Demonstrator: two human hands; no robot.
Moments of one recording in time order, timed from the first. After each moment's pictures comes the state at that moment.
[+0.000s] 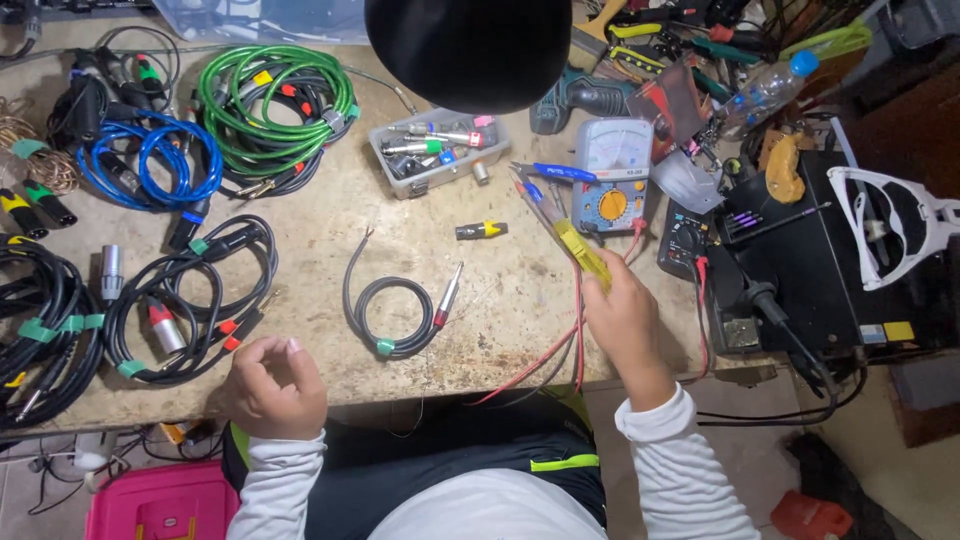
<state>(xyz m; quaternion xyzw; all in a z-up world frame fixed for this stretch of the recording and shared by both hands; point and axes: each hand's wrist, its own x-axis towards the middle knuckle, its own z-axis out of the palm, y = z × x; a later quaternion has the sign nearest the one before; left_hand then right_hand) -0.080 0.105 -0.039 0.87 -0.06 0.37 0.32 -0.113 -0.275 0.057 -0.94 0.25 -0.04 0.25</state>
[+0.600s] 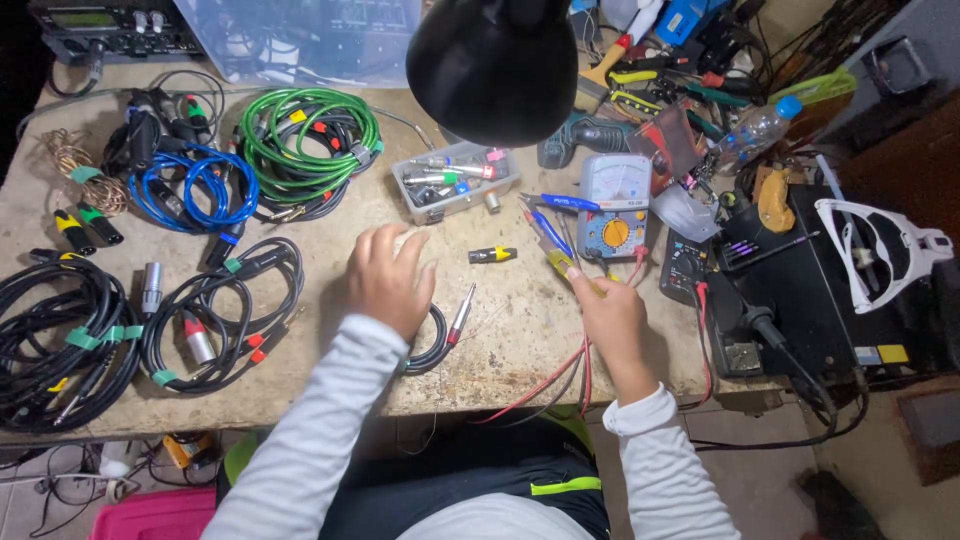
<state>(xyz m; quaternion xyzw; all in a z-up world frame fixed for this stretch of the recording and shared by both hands) 0.029 0.005 0.000 0.86 -0.26 0.35 0.26 -0.087 -0.304 -0.010 -0.87 0.36 -0.04 0.34</state>
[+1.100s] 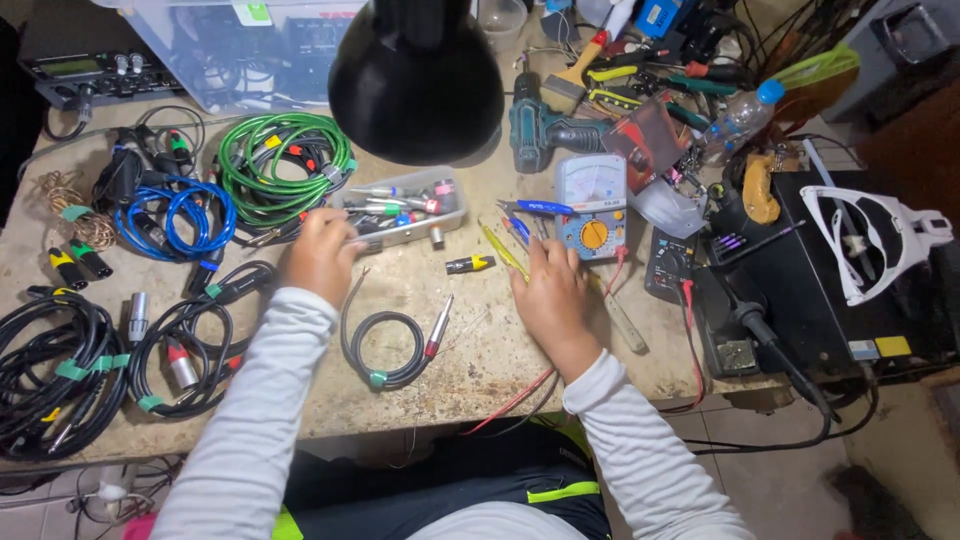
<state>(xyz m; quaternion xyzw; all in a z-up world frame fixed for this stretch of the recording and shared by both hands) 0.110 0.042 -0.024 0.91 -0.24 0.21 0.26 -0.046 -0.255 0.015 -0.96 0.12 -0.16 0.17</state>
